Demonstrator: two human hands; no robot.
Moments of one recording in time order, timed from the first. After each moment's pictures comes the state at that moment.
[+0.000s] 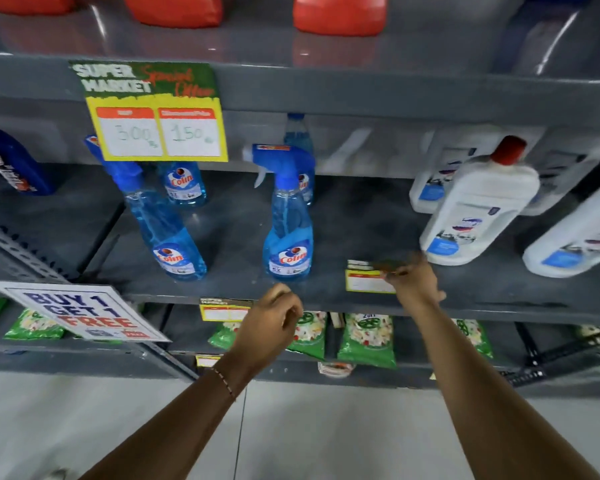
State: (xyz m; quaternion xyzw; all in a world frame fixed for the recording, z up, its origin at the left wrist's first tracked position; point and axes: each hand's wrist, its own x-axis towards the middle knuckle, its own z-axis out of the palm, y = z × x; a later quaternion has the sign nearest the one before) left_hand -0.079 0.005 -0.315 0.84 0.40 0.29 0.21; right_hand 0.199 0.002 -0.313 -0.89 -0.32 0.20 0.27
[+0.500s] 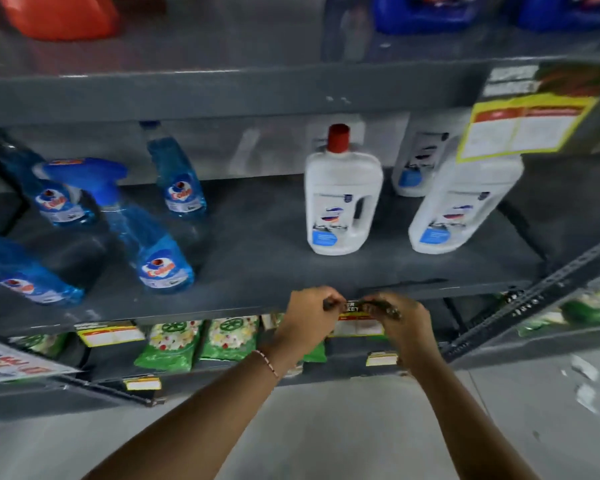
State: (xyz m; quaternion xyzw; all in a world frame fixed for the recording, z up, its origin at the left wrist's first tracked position) left_hand 0.181 -0.057 -0.311 0.79 0.40 0.25 0.38; right_hand 0.336 -0.149 -0.314 -0.76 -0.46 0.21 0.40
